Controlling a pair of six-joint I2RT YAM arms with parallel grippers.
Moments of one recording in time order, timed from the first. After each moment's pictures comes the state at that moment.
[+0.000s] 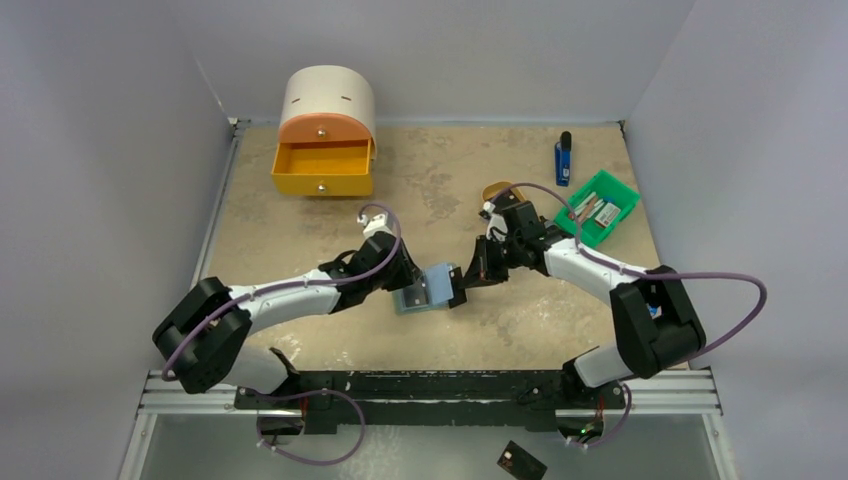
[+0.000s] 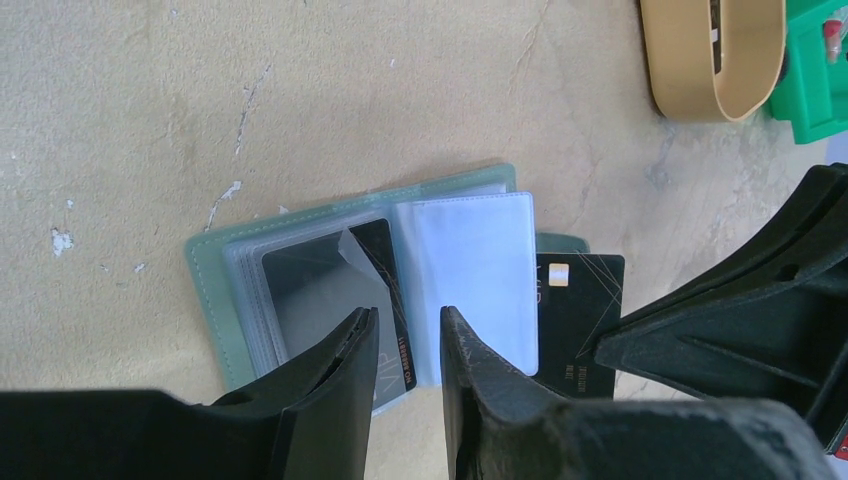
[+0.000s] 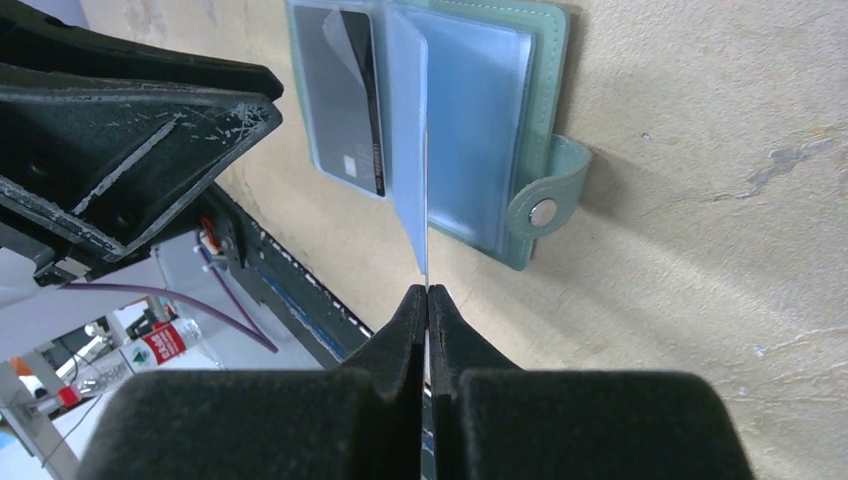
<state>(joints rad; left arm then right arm) -0.81 1.41 0.67 0.02 -0.17 -0.97 0.43 1.48 0.78 -0.33 -0.59 0.52</state>
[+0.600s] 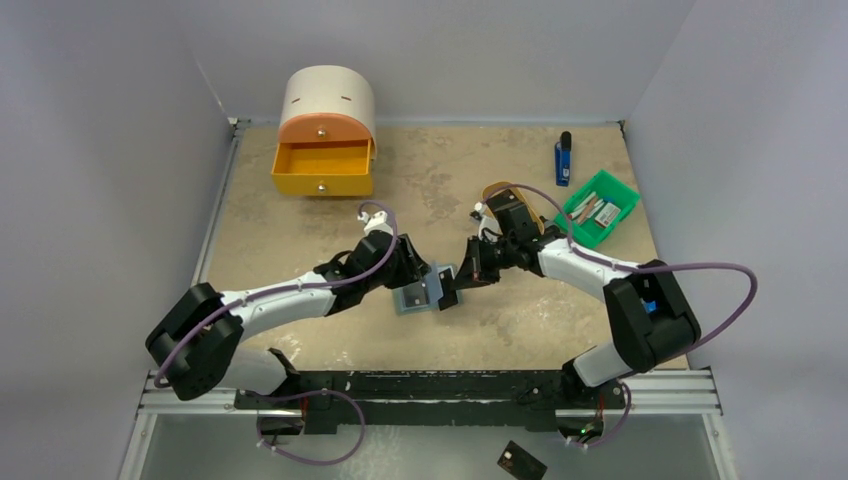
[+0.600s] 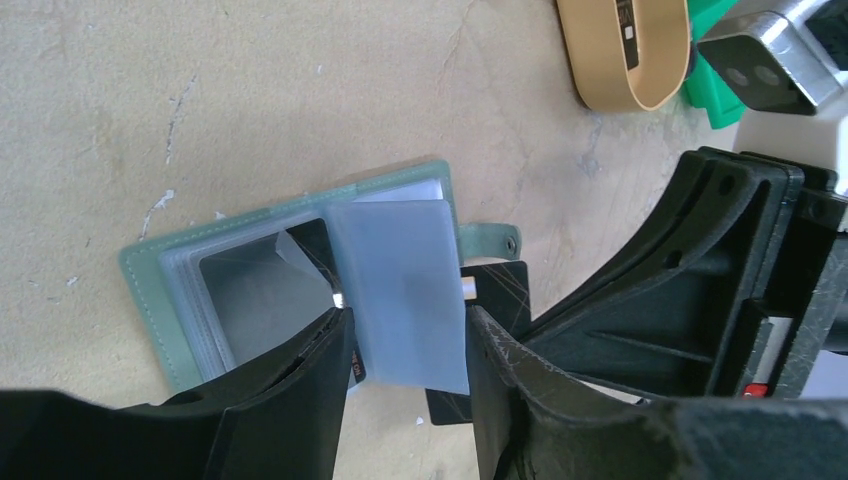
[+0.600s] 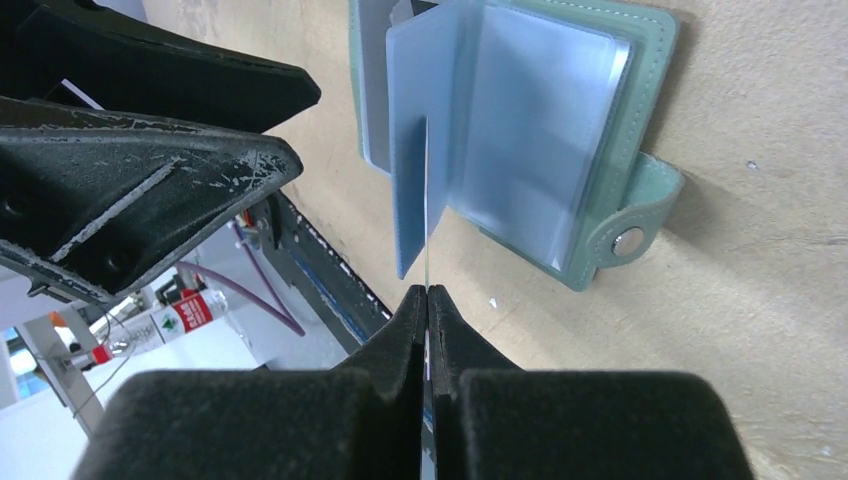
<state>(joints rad) -0.81 1.36 0.66 0.07 -0.12 -0.97 0.46 1.50 0.78 -0.26 -0.67 0.56</state>
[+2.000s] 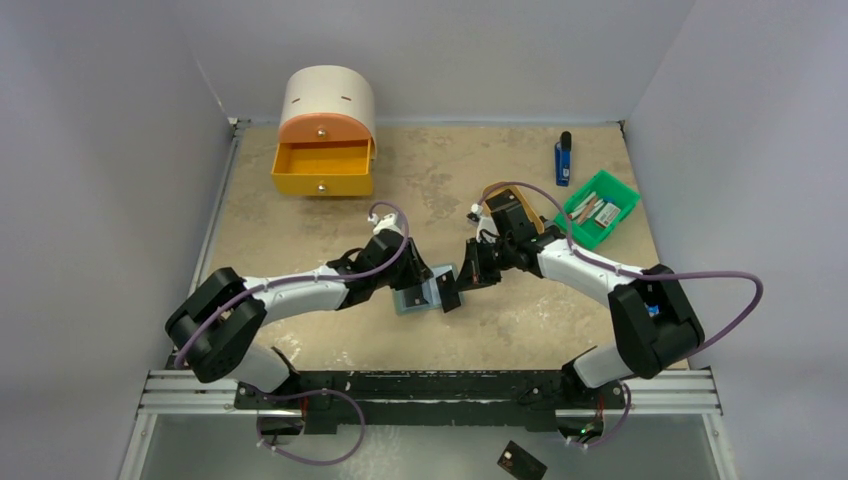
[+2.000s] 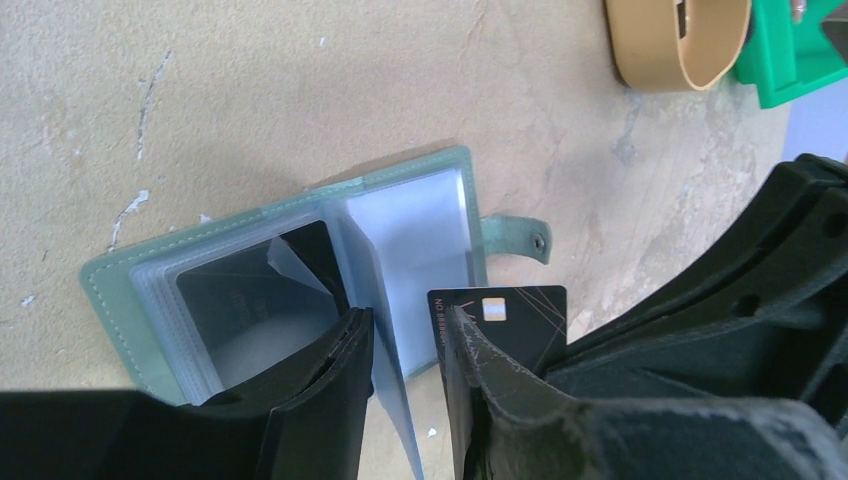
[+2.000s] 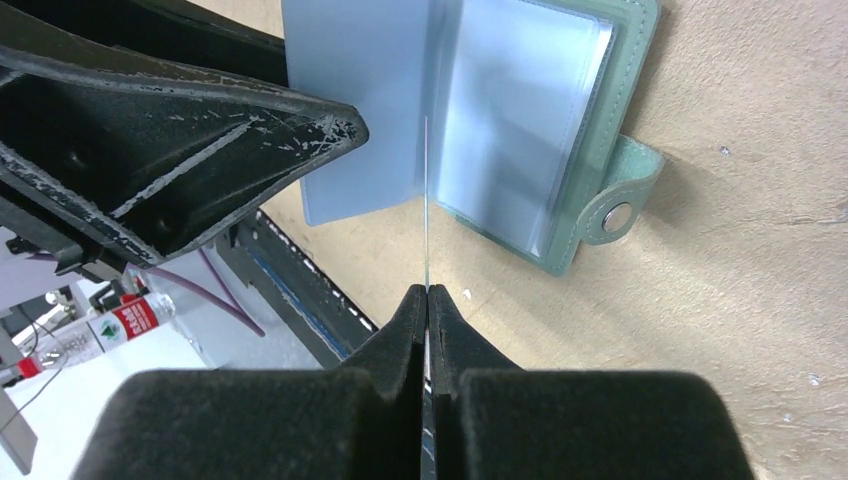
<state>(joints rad) -0.81 1.48 0.69 0.09 -0.07 -0.96 0.50 1.48 0.80 -0.33 -0.59 0.50</state>
